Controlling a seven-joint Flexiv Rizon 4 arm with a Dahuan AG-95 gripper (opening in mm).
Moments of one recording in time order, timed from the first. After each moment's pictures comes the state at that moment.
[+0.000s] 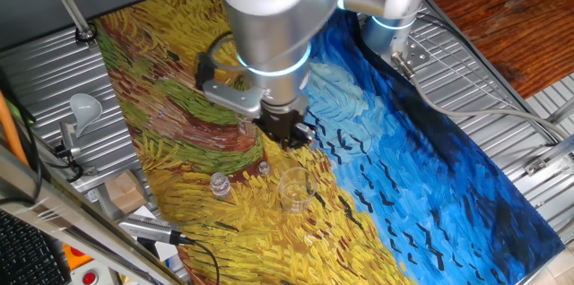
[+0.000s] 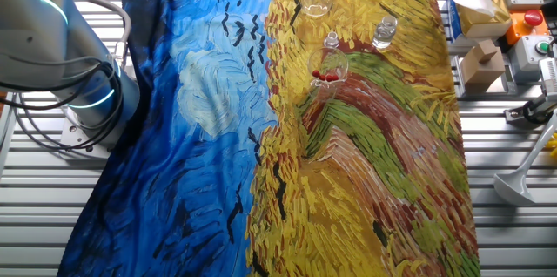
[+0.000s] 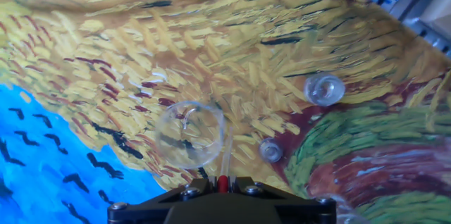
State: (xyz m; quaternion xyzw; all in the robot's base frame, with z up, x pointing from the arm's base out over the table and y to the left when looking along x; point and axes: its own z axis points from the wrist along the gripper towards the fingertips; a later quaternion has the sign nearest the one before) arm 0.450 0.252 0.229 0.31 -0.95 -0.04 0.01
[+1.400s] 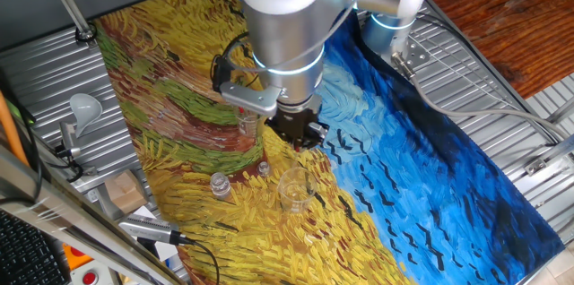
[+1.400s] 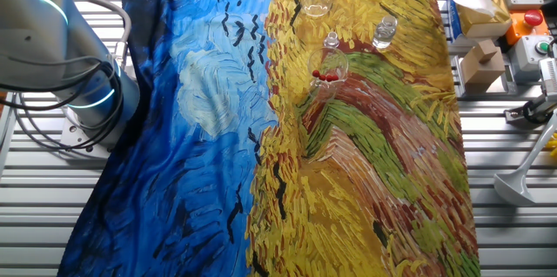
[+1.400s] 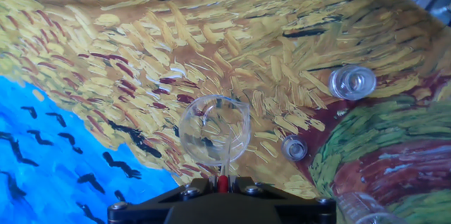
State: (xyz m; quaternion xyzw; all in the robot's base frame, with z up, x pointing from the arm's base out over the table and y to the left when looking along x) arm 0.433 0.261 0.226 0.32 -0.95 -0.04 0.02
